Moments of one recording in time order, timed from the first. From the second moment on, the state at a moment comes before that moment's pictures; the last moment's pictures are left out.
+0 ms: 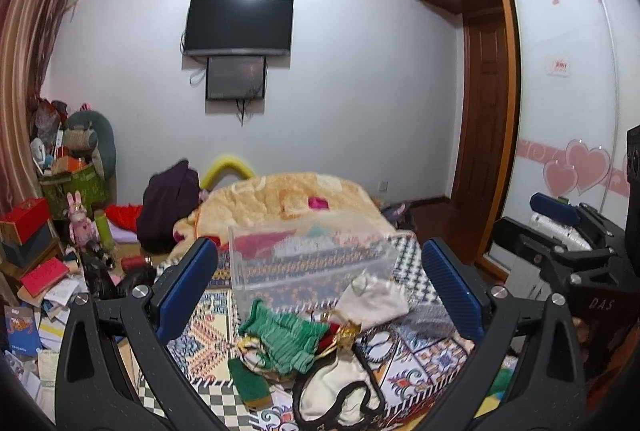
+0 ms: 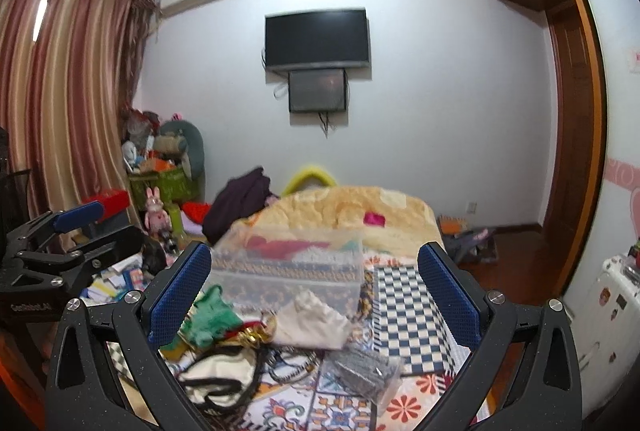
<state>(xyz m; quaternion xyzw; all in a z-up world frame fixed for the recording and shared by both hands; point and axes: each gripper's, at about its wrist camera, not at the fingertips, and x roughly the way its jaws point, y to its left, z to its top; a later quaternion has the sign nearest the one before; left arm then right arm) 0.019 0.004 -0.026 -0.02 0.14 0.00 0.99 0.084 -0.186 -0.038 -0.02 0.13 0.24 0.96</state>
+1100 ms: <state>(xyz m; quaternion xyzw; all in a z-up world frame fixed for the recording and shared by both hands) 0.112 0.089 -0.177 -0.12 0.36 0.03 0.92 0.177 -0.209 -0.179 -0.02 0.39 0.20 0.90</state>
